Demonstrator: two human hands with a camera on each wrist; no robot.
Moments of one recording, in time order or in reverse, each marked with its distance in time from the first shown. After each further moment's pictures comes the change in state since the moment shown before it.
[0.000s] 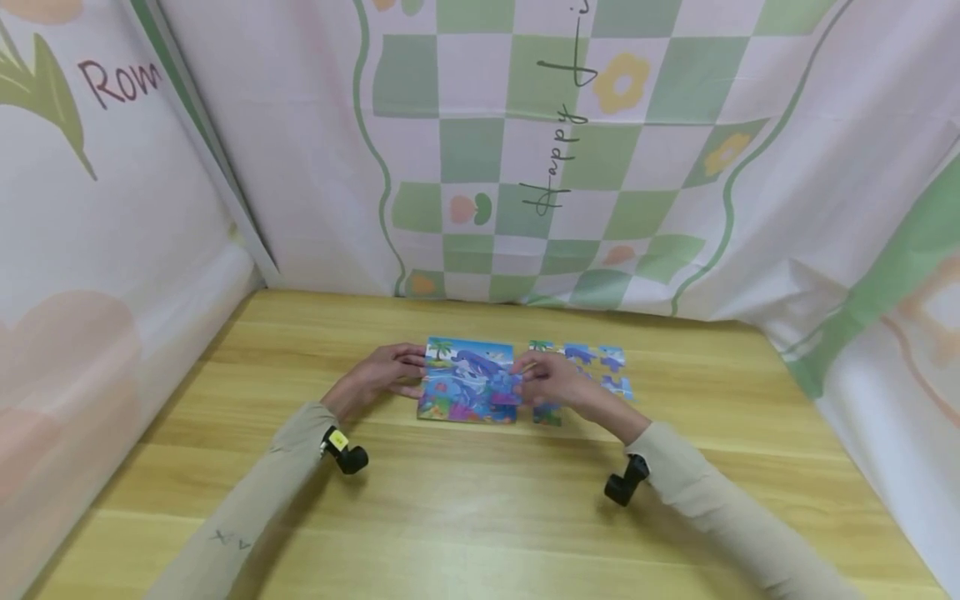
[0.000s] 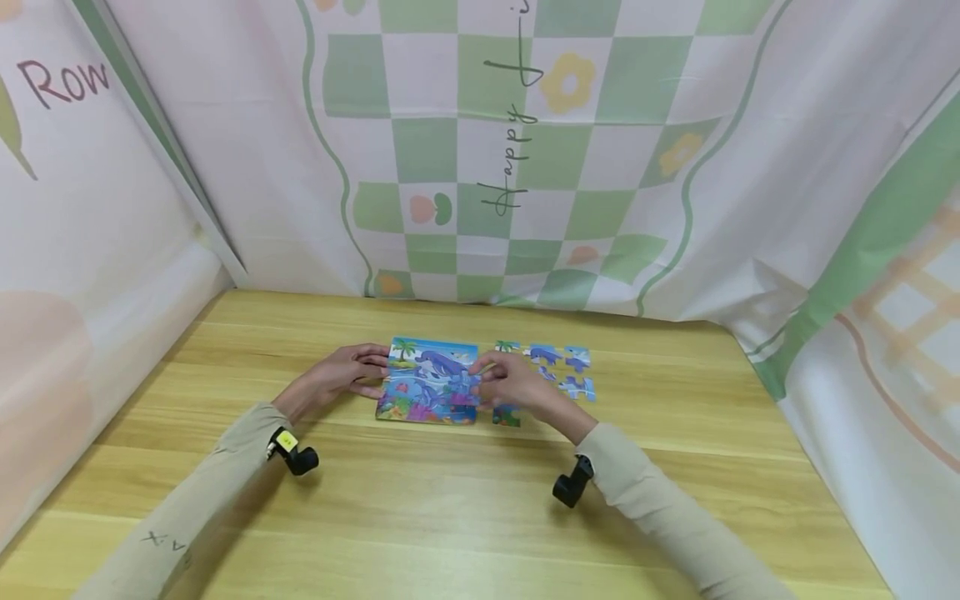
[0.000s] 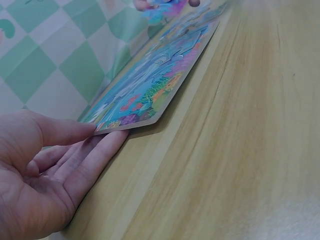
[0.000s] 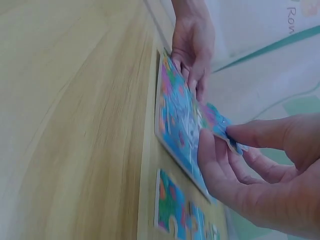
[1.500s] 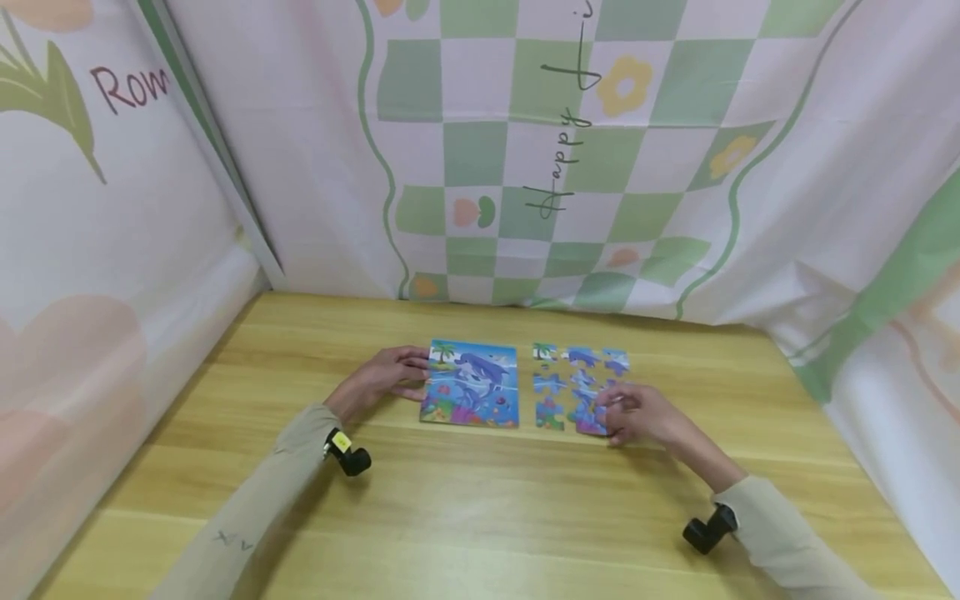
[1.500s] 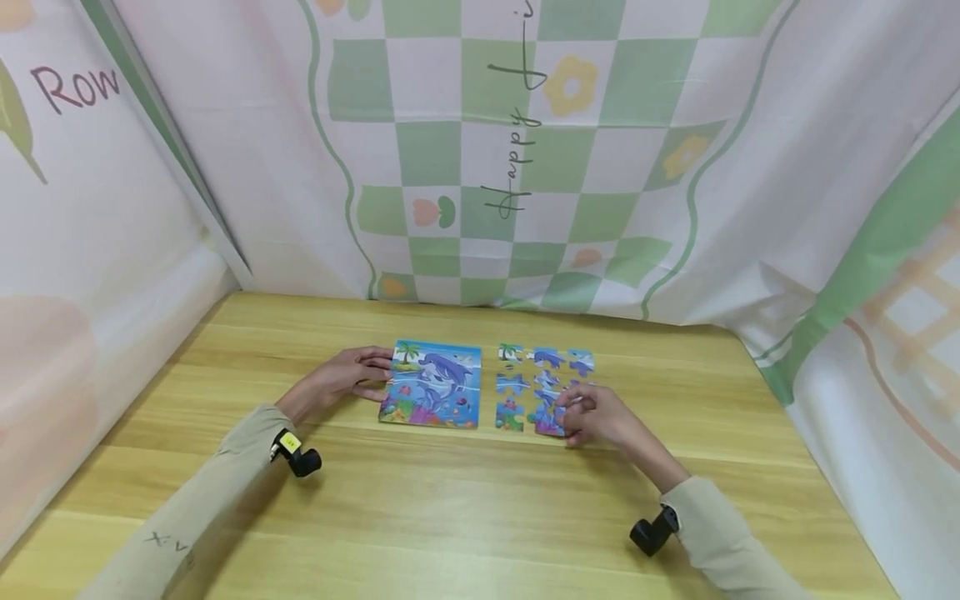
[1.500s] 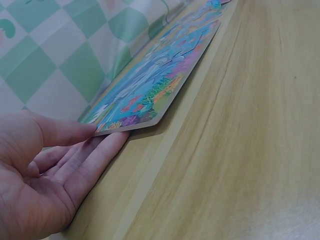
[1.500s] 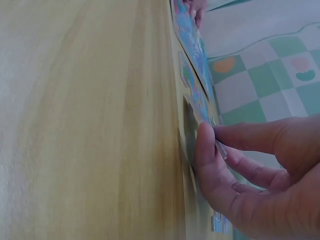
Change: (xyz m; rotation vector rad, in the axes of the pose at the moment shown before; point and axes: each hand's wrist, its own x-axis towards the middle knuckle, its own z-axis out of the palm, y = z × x) left_hand -0.001 0.000 0.002 -0.005 0.017 -0.010; right_hand -0.077 0.048 -0.058 0.060 0.112 0.135
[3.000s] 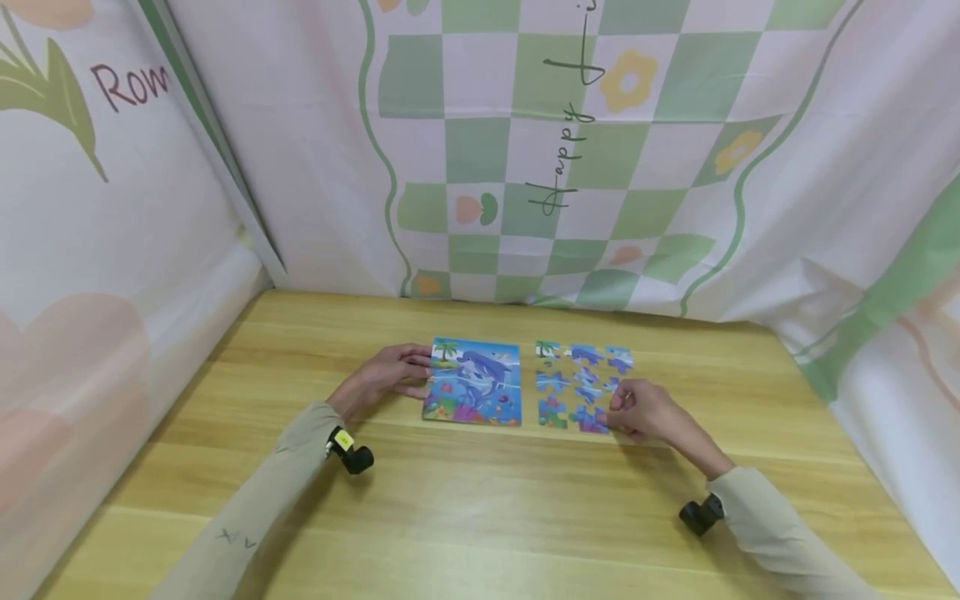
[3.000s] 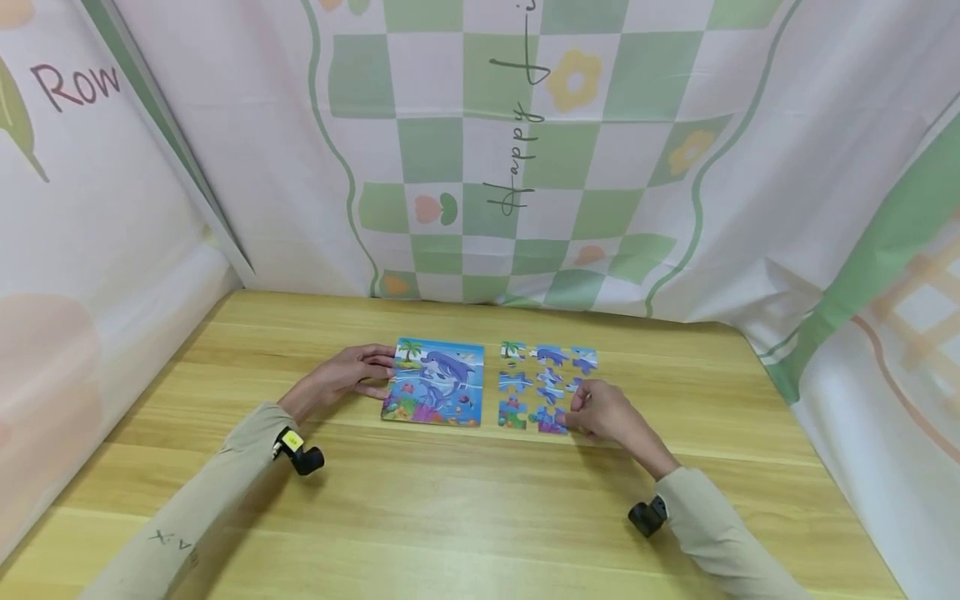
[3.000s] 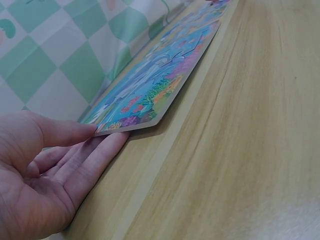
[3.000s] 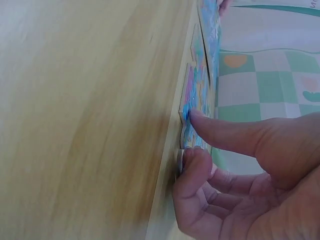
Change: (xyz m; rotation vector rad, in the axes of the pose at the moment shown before) left_hand 0.001 0.001 -0.002 0.002 -0.005 -0.011; right_hand 0.008 -0.008 0.004 -0.418 0.133 0.055
